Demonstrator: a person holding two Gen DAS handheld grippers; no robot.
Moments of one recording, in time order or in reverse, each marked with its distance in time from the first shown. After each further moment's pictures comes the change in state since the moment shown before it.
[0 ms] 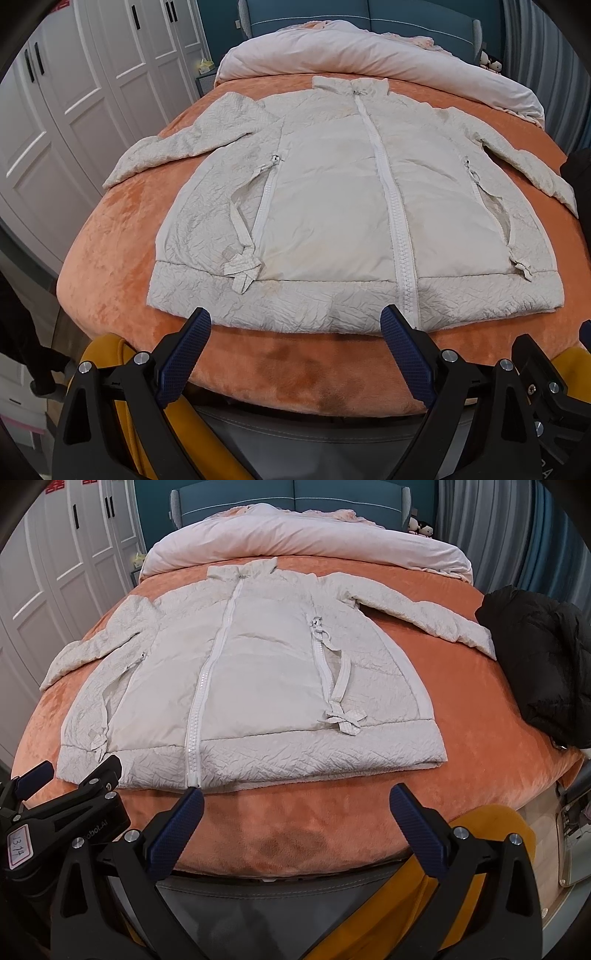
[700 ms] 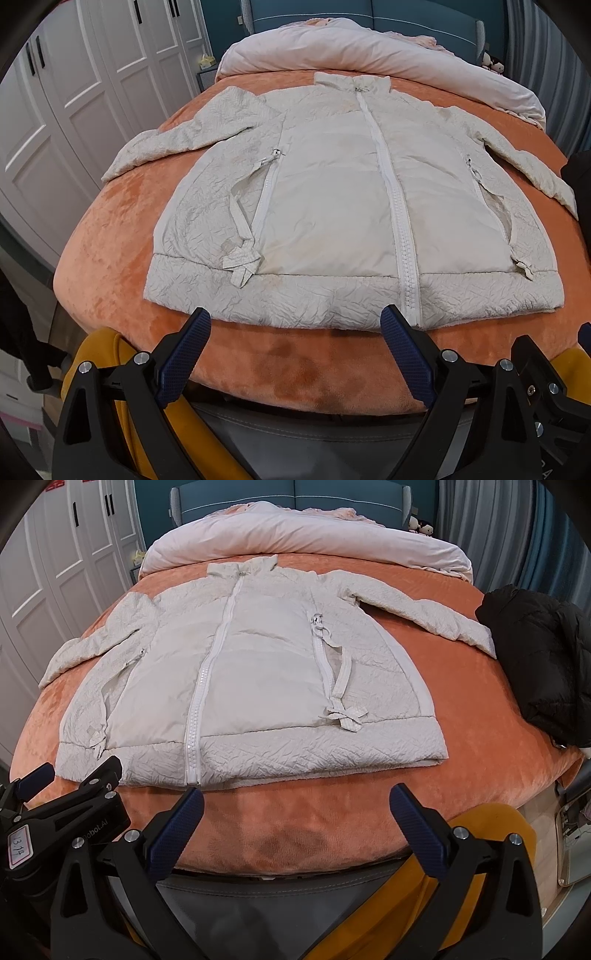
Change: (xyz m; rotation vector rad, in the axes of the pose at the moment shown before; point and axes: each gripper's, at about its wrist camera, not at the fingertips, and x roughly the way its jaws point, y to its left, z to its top) left arm 0.003 0.002 -0.004 -0.013 0.012 -0.007; right arm 0.002 0.001 -0.002 -0.001 0.005 -0.005
